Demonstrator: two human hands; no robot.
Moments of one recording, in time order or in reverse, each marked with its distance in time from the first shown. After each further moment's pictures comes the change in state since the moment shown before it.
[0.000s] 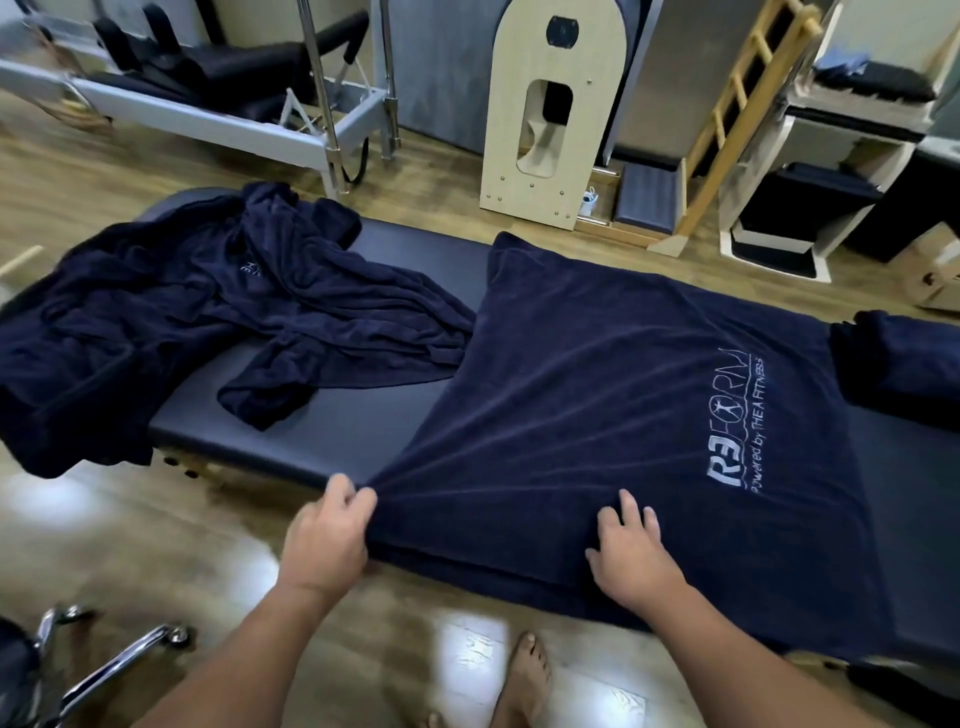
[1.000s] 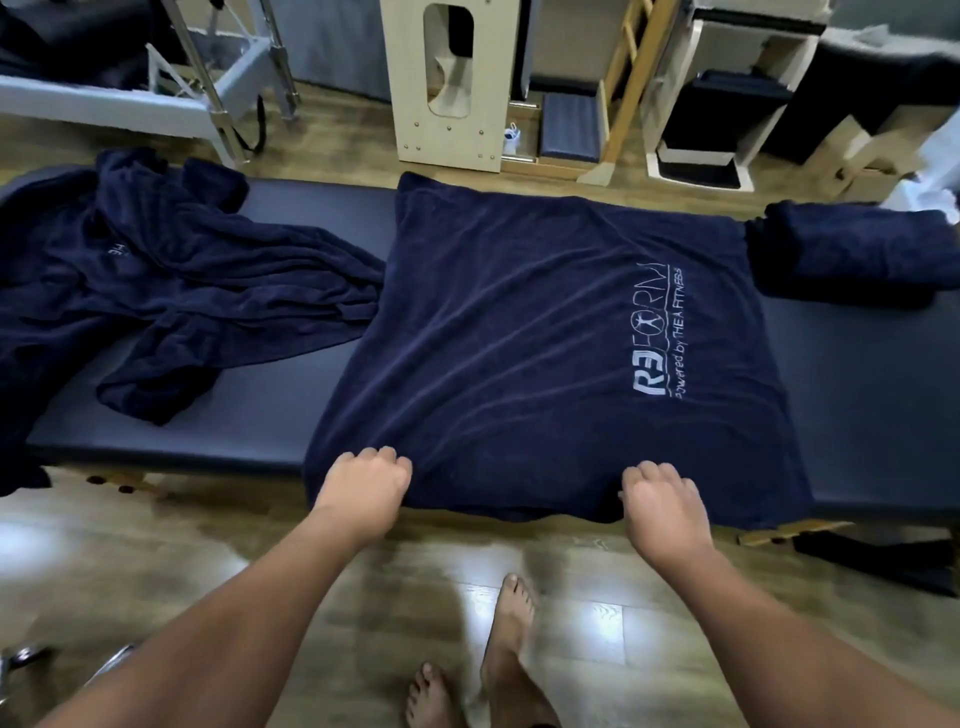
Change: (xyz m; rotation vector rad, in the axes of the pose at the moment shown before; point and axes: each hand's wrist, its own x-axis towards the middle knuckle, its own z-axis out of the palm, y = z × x) left_hand 0.055 0.094 0.032 0.344 -0.524 0.225; right_hand -0.033 0.108 0.029 -0.297 0.442 0.037
